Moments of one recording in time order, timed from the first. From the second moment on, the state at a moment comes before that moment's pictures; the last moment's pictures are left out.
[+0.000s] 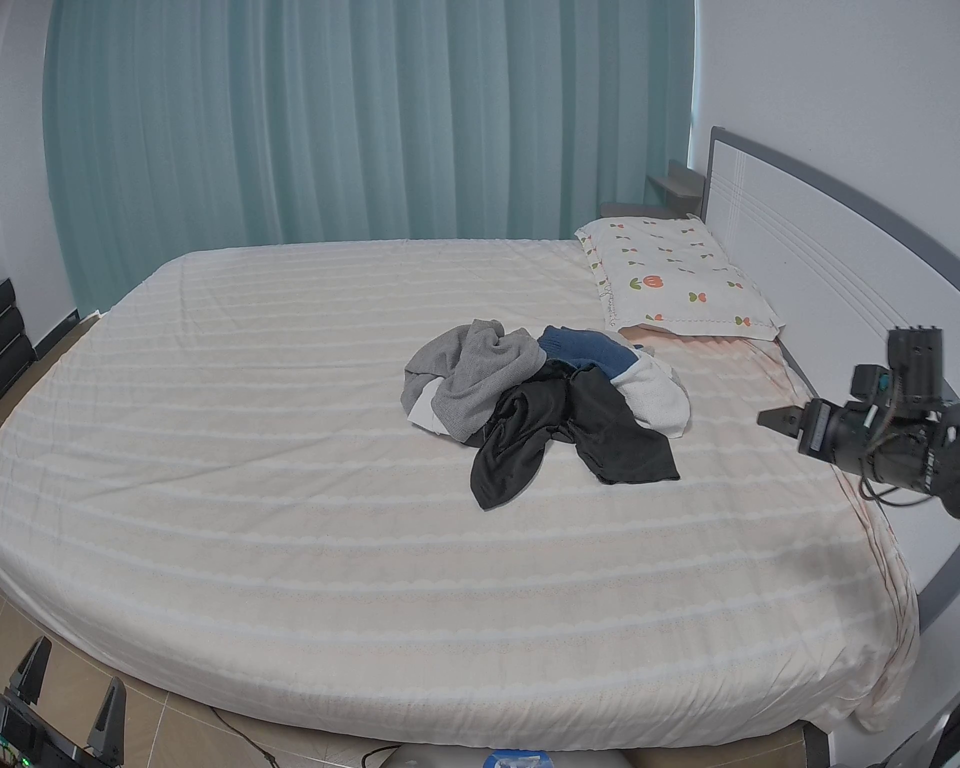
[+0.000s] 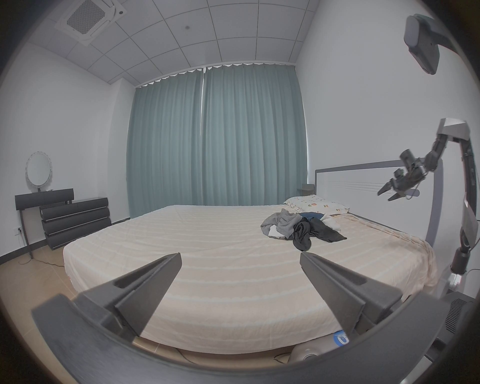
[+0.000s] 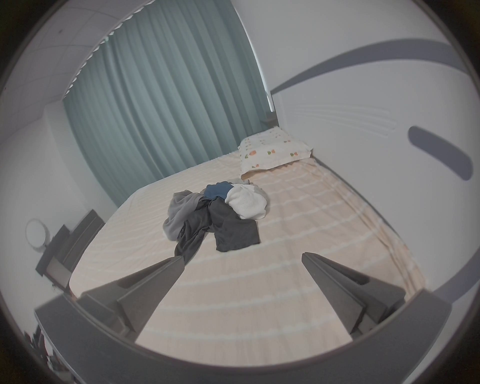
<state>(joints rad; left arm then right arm) 0.00 0.02 -0.02 0.01 -0.01 0.02 0.14 1.69 -0.84 -0.39 -0.04 0.39</state>
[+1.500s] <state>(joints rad) 0.00 0.02 -0.02 0.01 -0.01 0.03 0.19 2.72 -1.90 -0.14 -0.10 0.66</state>
